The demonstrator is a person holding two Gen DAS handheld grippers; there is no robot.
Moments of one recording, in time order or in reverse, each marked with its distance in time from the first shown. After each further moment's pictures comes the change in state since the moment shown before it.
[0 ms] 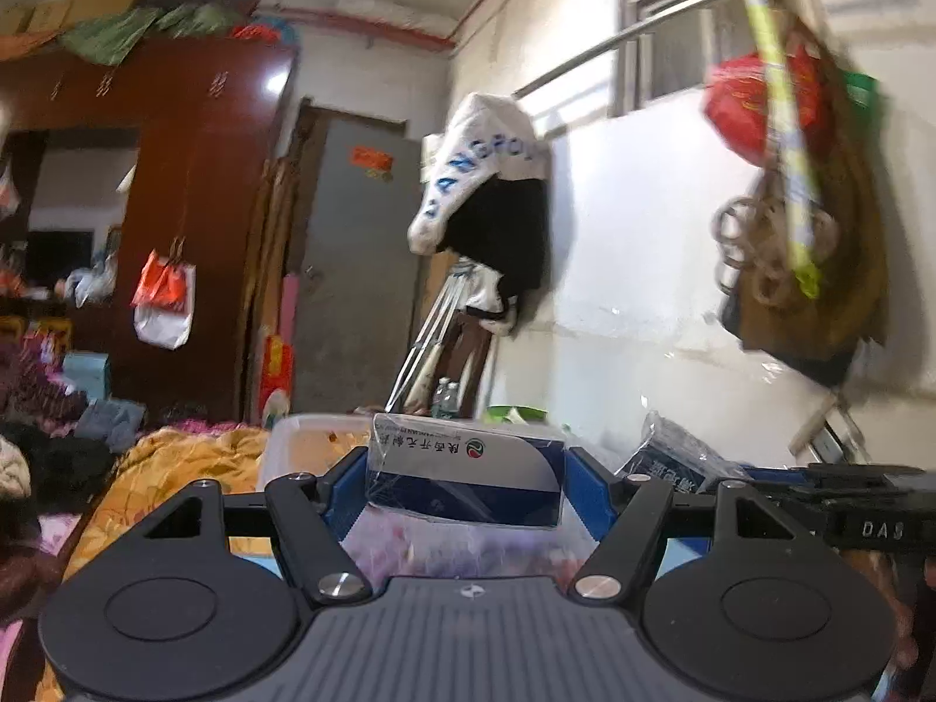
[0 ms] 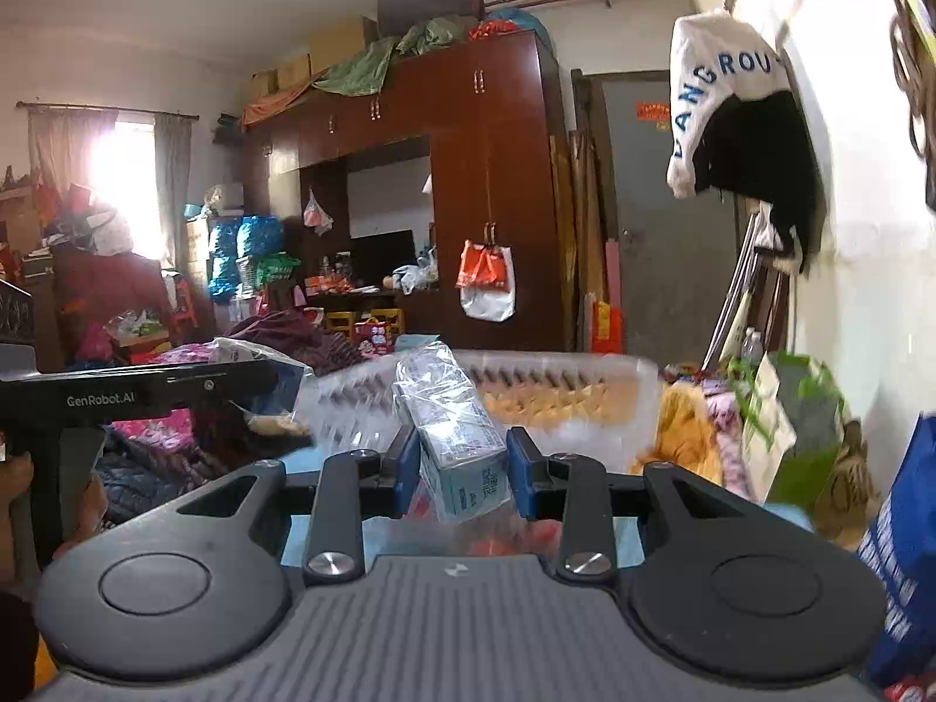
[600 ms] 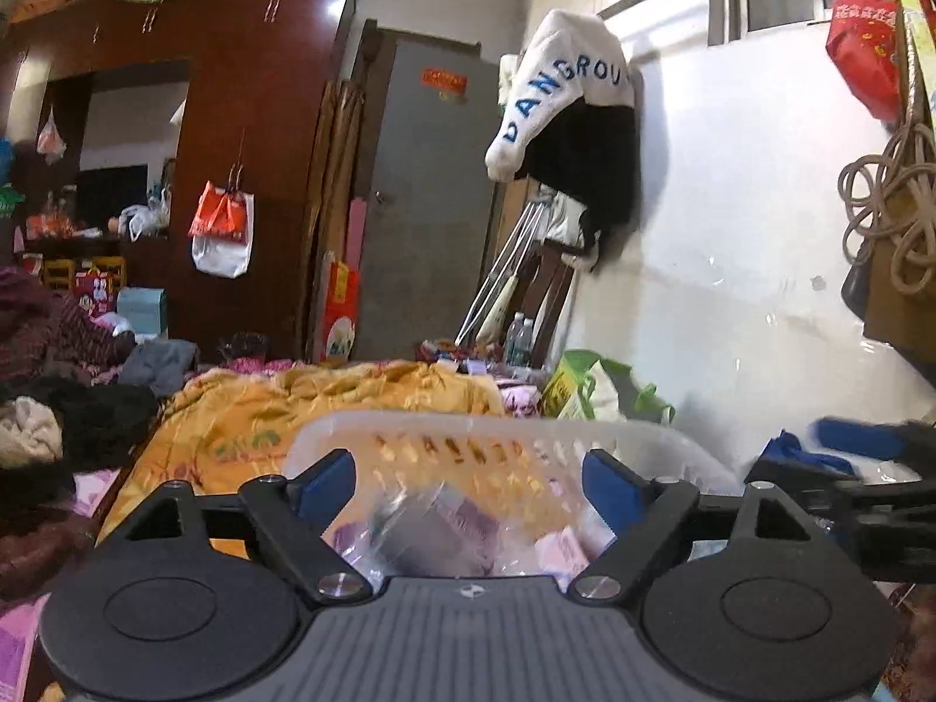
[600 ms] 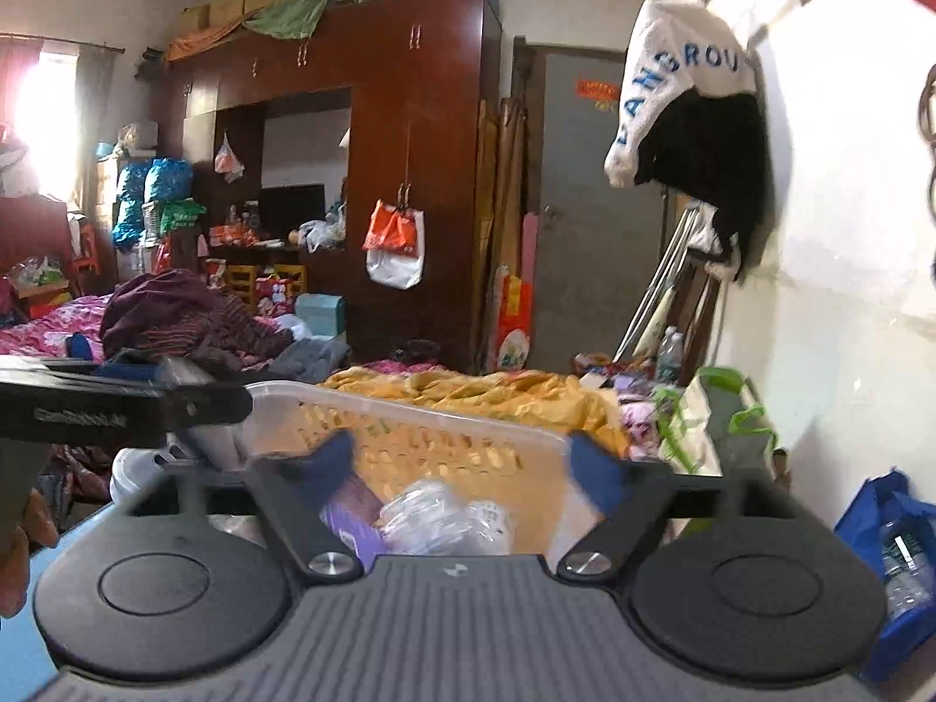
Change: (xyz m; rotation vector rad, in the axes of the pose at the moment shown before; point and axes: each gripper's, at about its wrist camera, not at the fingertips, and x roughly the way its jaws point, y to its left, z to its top) left arm 0.094 0.022 0.023 -0.034 0.156 0.148; right arm 0.057 -0.009 0.018 -0.055 0.069 -0.175
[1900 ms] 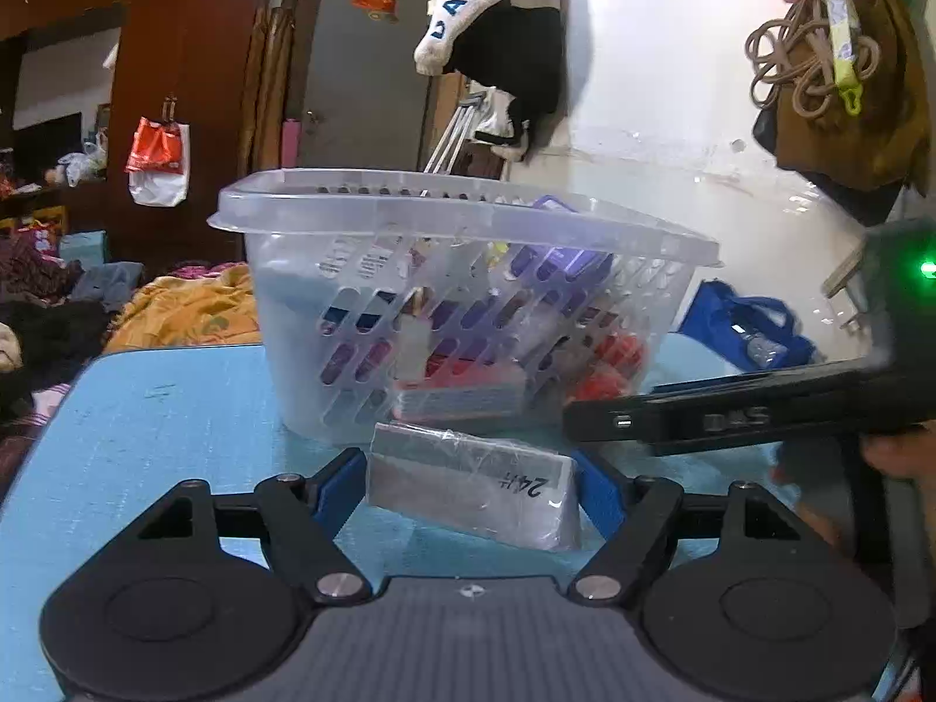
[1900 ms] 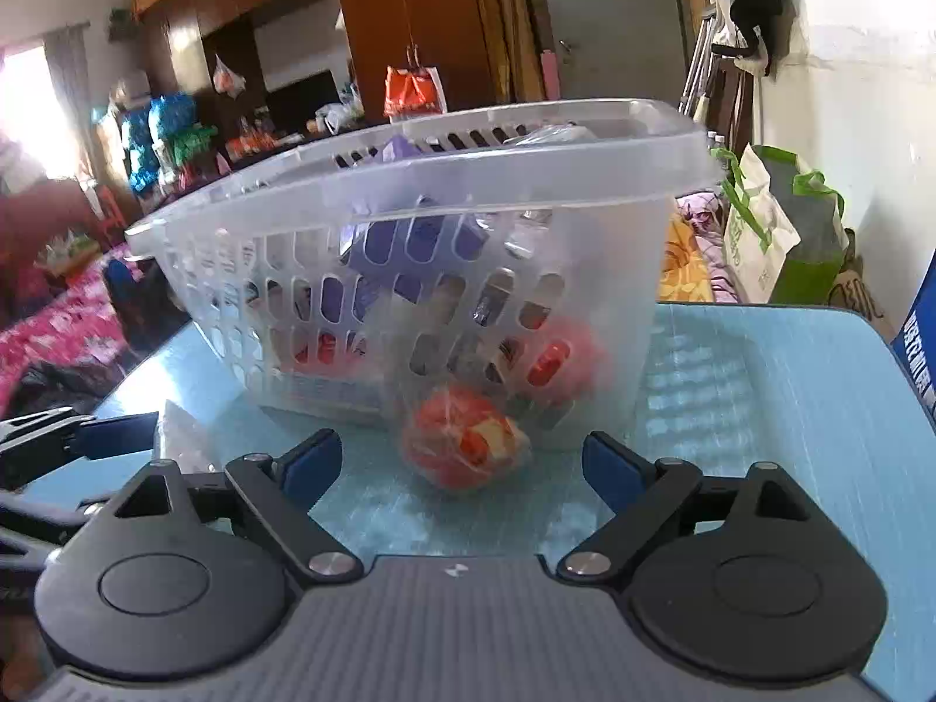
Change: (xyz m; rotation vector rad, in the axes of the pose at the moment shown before) left arm -0.045 -0.006 -0.129 0.076 0.159 -0.135; right arm 0.038 0.010 -0.097 0.181 0.336 0.121
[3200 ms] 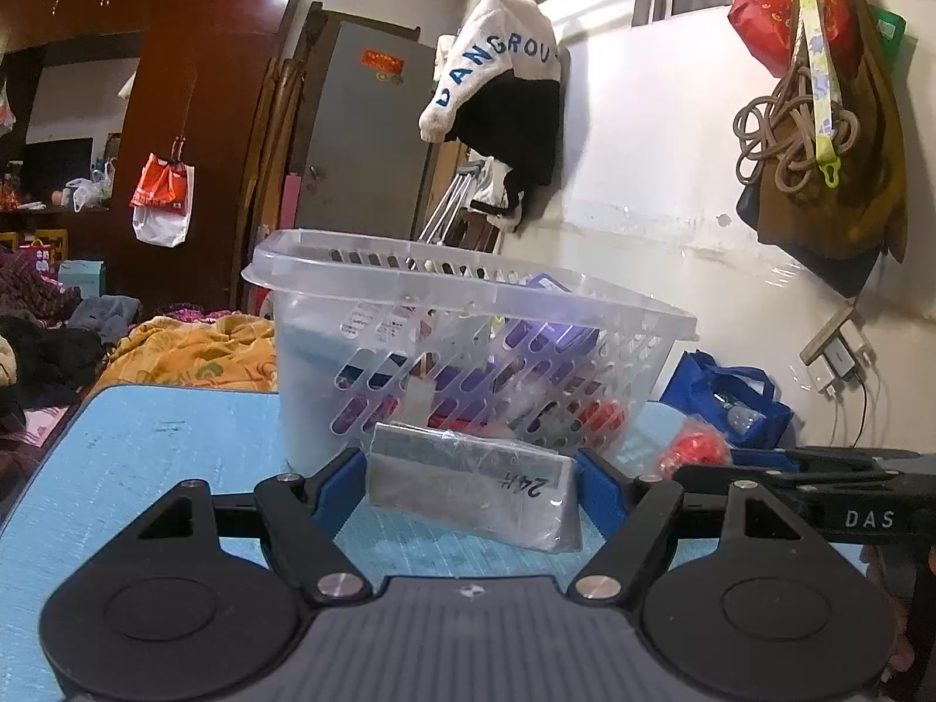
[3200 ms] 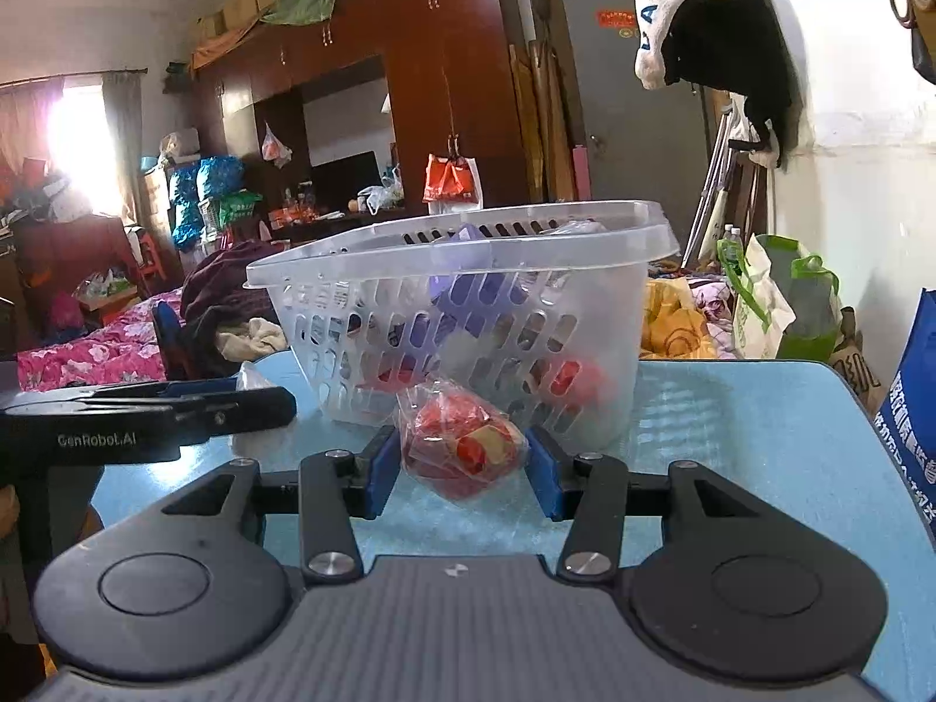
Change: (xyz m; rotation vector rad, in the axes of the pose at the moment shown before) left arm -0.021 0.009 -0.001 -0.043 -0.152 -0.027; right arm -0.071 0.009 -0.034 -0.057 -0.216 0.052
